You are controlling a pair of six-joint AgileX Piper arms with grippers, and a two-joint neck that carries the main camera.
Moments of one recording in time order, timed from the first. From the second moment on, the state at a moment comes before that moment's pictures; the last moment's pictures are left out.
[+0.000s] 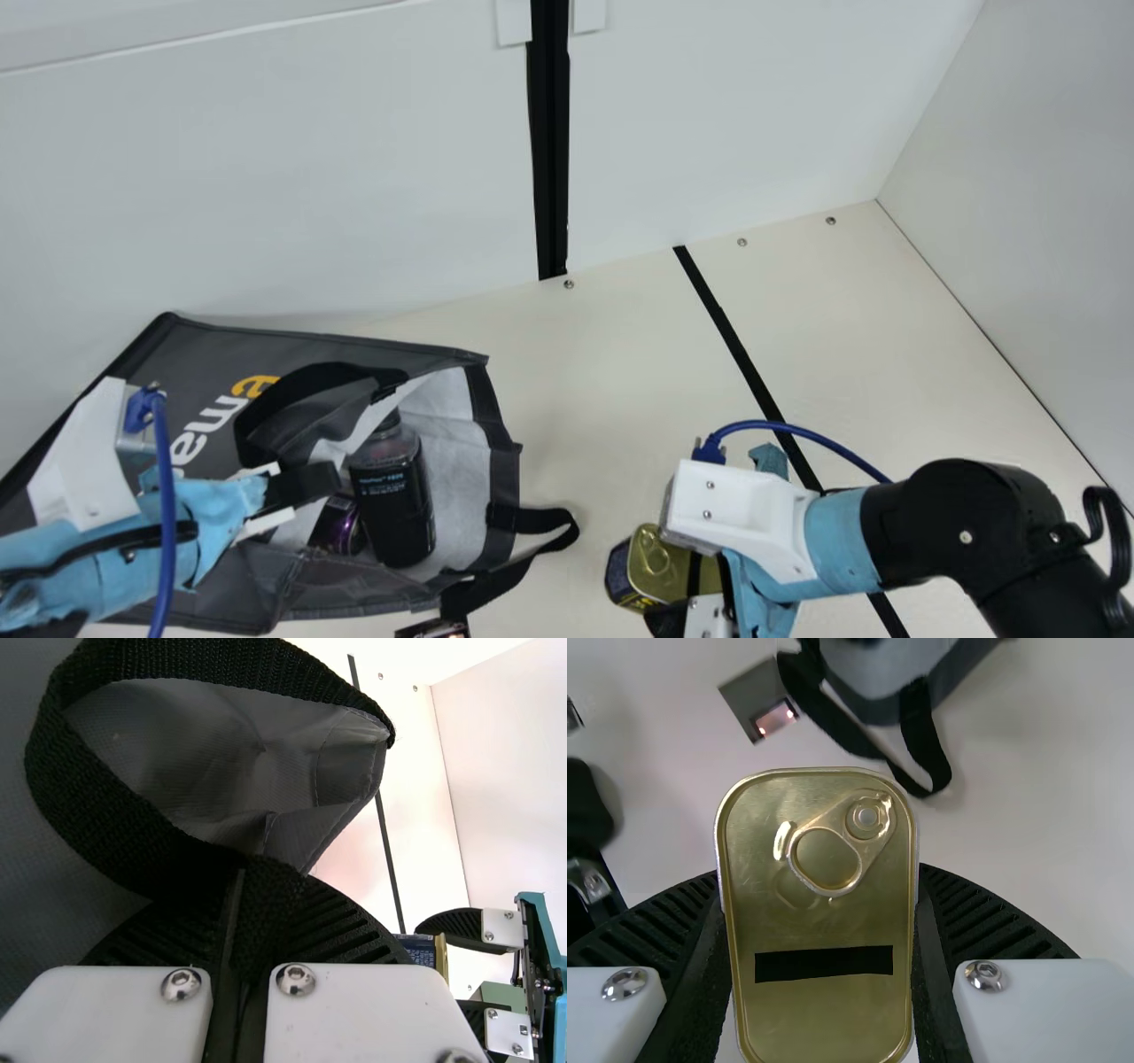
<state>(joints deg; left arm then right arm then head) -15.5 81.2 -70.6 -45.4 53.9 5.9 -3.6 61.1 -49.9 34.4 68.5 -68.2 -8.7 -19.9</state>
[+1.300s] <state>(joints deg) -15.5 81.2 -70.6 -45.4 53.9 5.9 8.0 76.0 -50.7 62.2 50.2 -78.8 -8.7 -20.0</state>
